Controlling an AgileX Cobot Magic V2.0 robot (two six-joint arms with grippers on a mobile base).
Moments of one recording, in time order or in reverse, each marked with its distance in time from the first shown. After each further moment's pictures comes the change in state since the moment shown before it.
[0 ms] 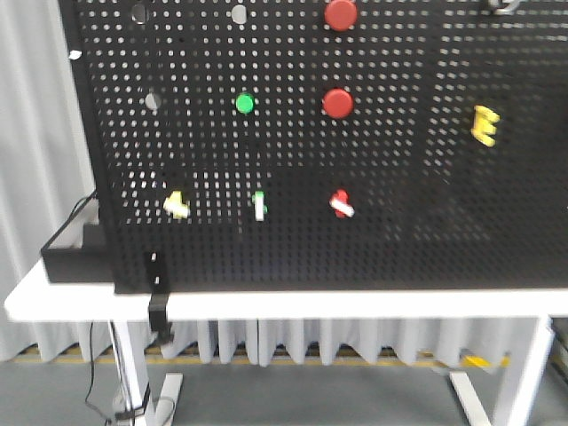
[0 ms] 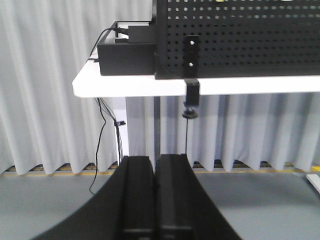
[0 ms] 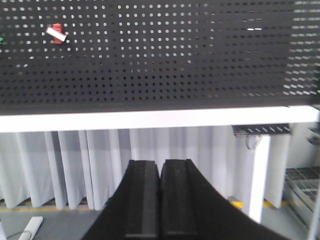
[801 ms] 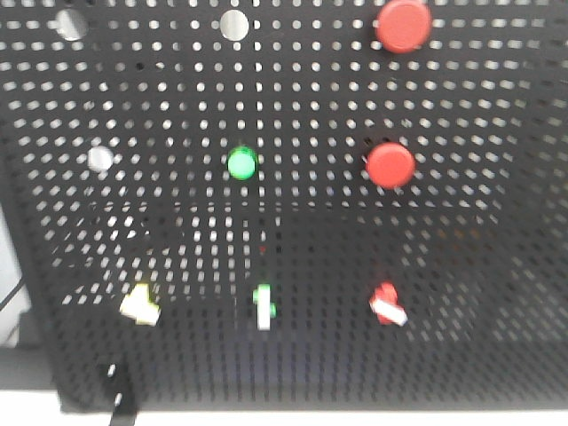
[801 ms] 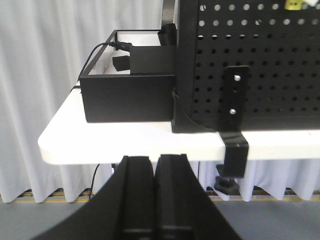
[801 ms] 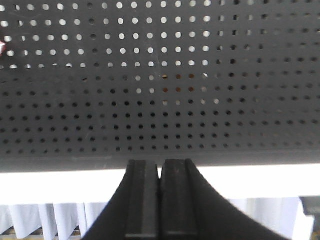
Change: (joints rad) left arm 0.000 0.000 0.000 0.000 0.000 0.000; right arm 0.000 0.000 0.000 0.000 0.001 0.000
